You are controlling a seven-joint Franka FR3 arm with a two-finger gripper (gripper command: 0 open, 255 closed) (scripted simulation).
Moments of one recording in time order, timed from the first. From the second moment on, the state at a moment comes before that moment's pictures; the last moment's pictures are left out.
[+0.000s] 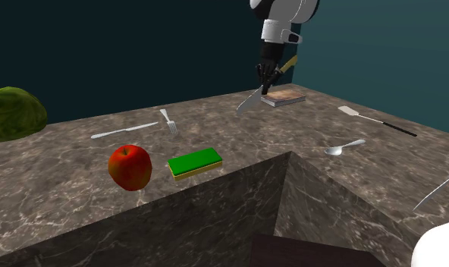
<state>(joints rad) -0.01 0.45 0.45 -1.45 -0.08 1.84 1.32</state>
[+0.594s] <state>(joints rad) -0.09 0.59 0.39 -1.22 -0.10 1.73 1.16</state>
